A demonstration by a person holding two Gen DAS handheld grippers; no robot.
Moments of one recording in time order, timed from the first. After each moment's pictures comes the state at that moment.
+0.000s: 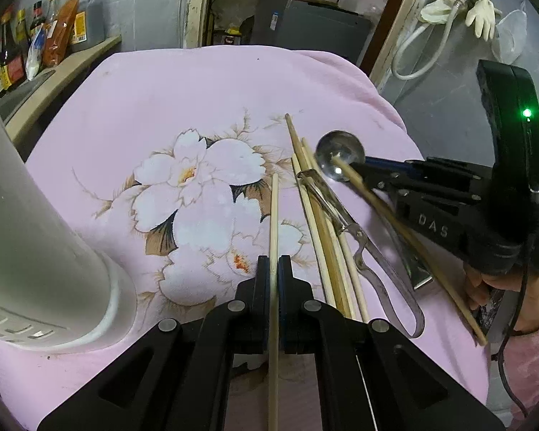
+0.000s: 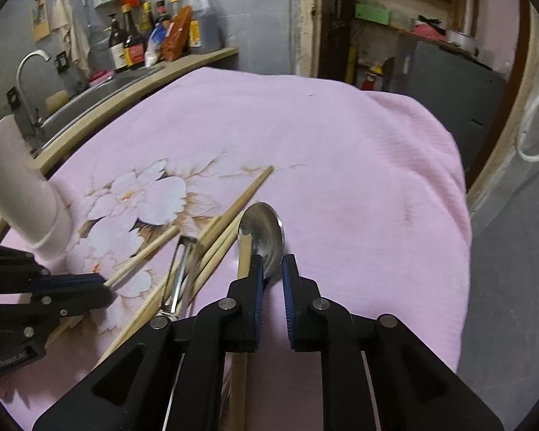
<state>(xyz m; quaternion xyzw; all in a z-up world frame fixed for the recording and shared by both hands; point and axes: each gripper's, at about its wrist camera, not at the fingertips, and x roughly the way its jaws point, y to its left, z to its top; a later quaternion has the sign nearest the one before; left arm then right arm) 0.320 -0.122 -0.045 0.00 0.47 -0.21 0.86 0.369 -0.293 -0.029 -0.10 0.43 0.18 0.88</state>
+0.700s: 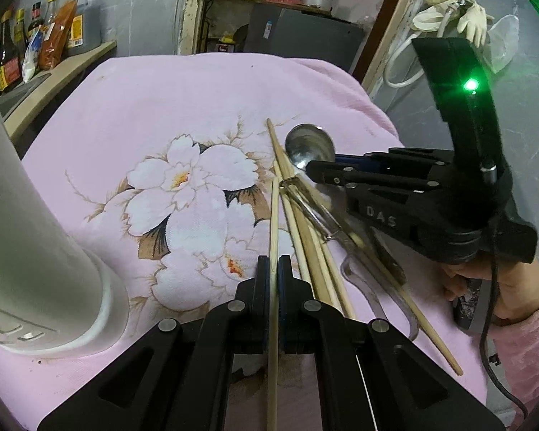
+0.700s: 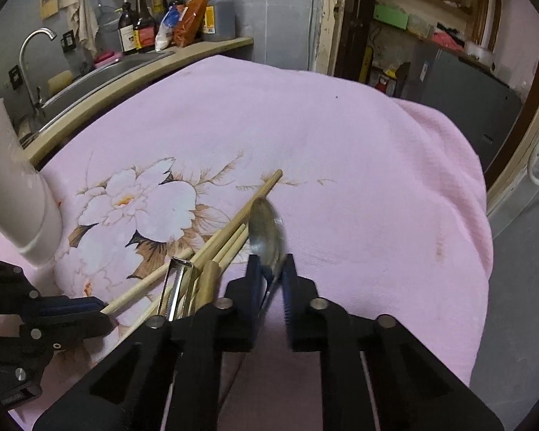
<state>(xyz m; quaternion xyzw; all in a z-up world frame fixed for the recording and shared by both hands) 0.317 -0.119 -0.045 -0.01 0.45 -0.22 0.87 0.384 -0.268 -0.038 -0.13 0.43 0.19 0.87</state>
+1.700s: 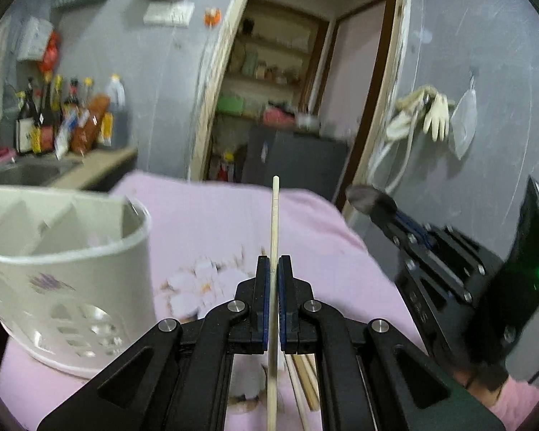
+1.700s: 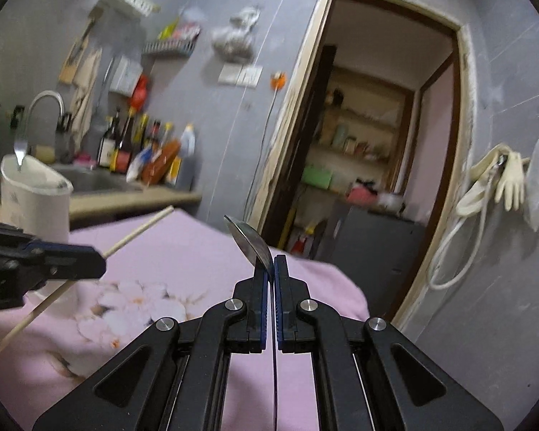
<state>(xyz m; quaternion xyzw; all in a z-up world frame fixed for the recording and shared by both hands) 0.249 -0.087 0.018 -0.07 0.20 -0.21 0.95 0.261 -0.265 0.025 -0.17 0.06 0.08 0.98</state>
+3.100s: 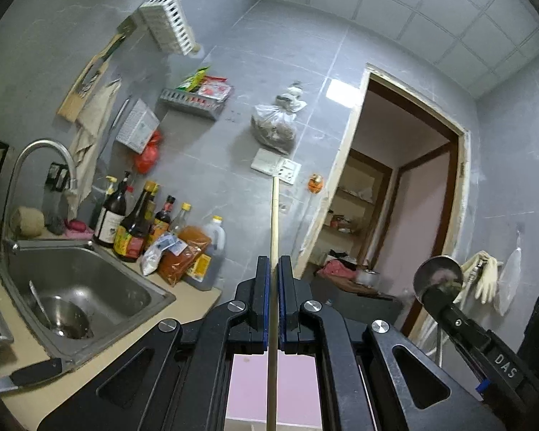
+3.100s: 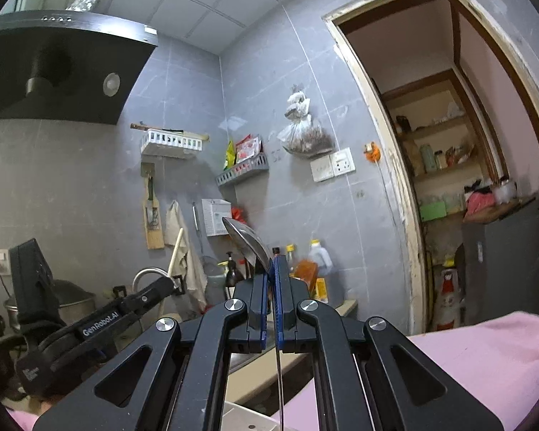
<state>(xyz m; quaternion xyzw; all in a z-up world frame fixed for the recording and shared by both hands) 0.259 0.137 0.119 -0.20 -0.04 -0.08 0.98 0.276 -0.135 0.121 0.10 -0.03 0.31 0.94</state>
